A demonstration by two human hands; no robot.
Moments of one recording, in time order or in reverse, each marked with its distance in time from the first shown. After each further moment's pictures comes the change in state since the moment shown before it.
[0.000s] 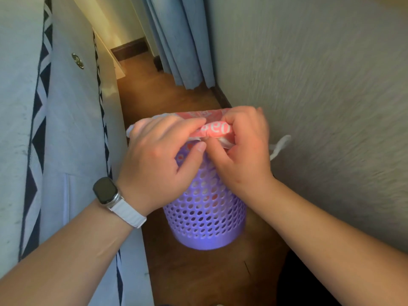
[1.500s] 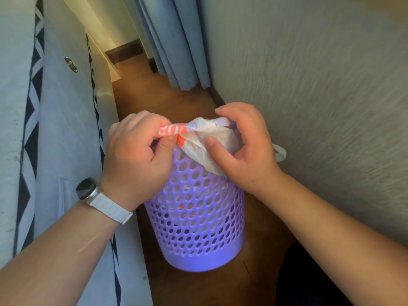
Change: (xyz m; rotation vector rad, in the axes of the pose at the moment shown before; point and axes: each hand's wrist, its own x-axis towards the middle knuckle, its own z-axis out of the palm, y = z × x) left_hand 0.004 -0.014 -0.005 -0.038 0.075 -0.126; right_hand 0.002 0.016 -0.013 0.173 -0.066 -0.055
